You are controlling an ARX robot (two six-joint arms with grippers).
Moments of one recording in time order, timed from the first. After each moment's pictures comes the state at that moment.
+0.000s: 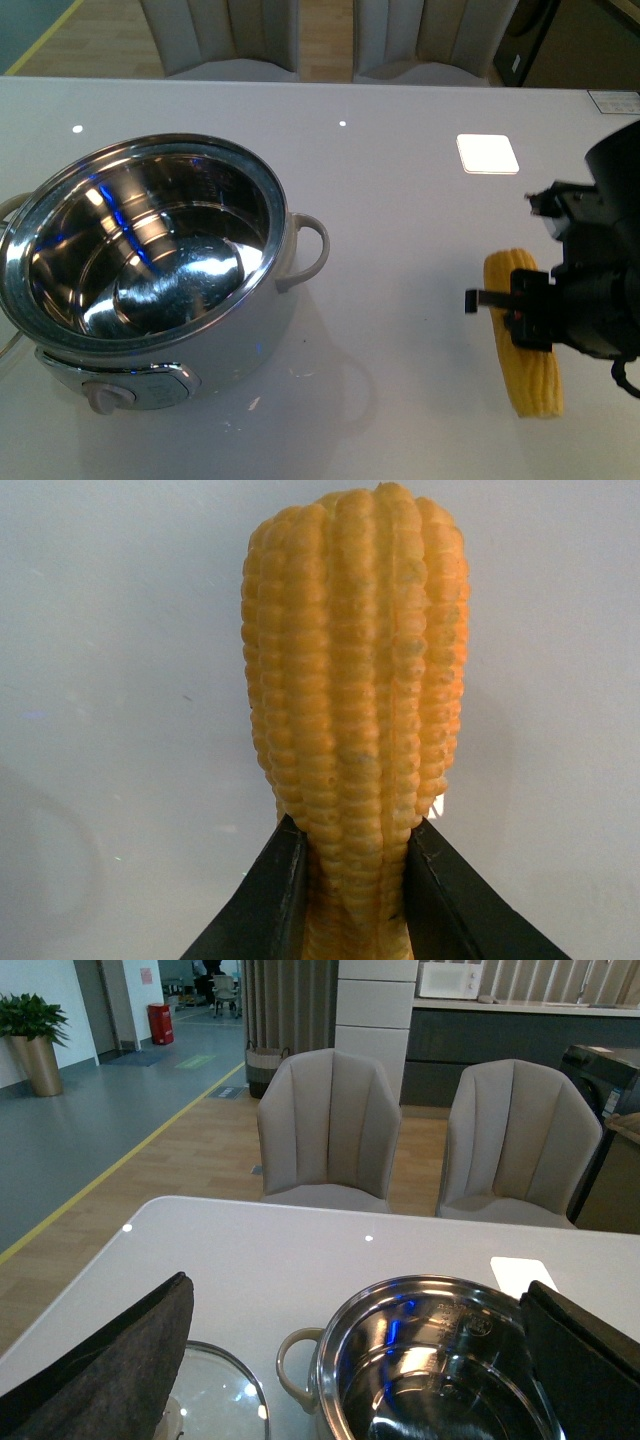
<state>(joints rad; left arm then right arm) 0.00 0.01 0.01 0.00 0.00 -0.01 0.30 1.95 0.67 0.21 0.11 0.35</state>
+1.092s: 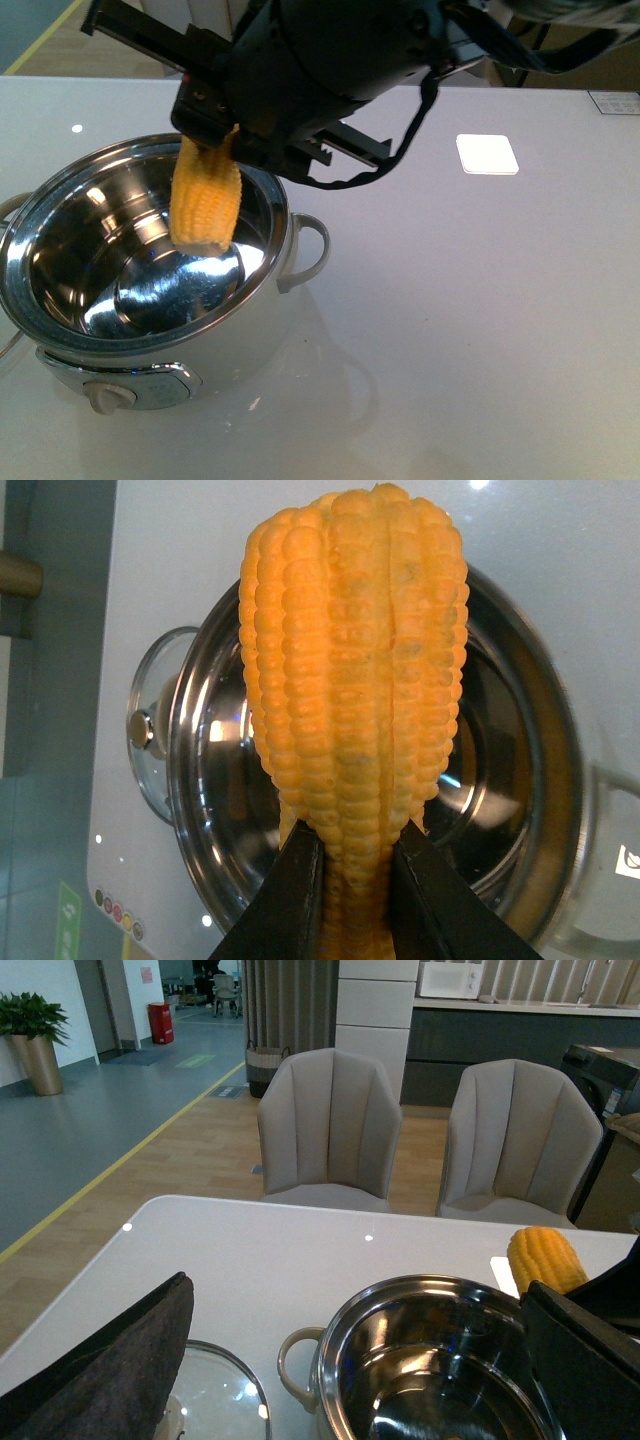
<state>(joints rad) 0.00 0.01 0.01 0.00 0.00 -0.01 0.71 1.99 1.24 0.04 -0.11 0.75</state>
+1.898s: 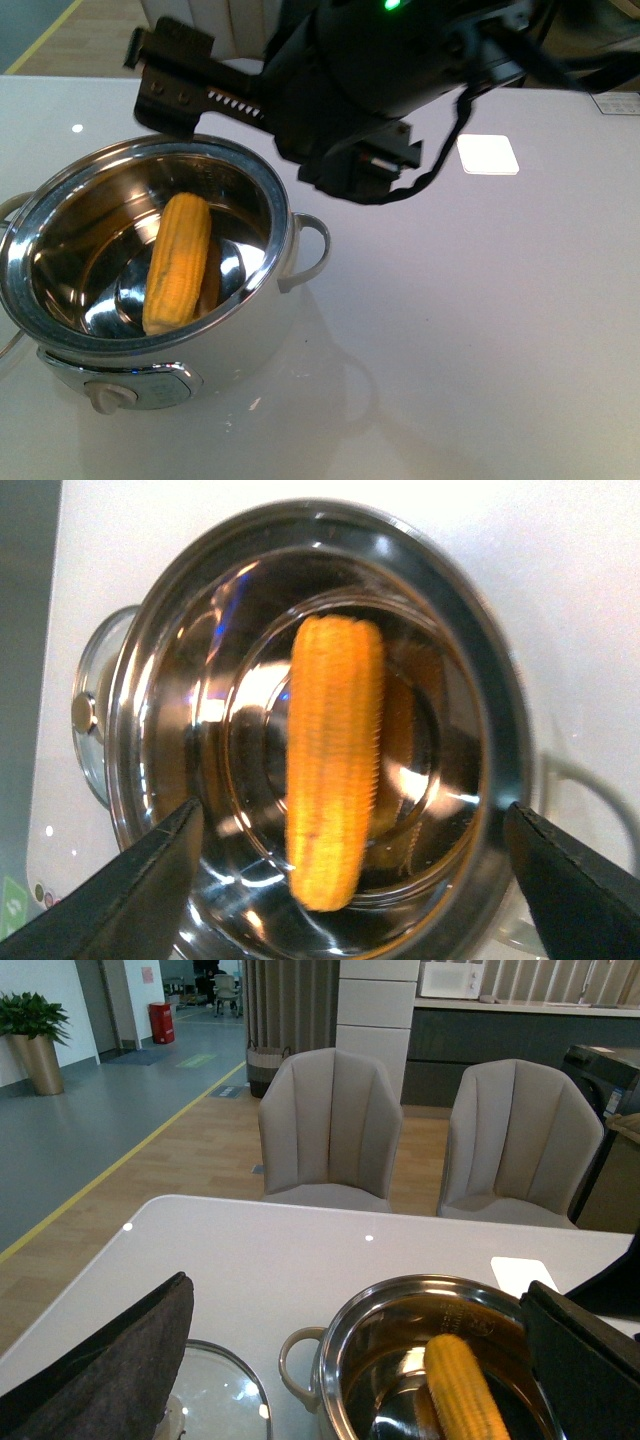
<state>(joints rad) 0.00 0.01 0.01 0.00 0.00 -0.01 0.66 1.91 1.14 0.04 -0.06 0.66</state>
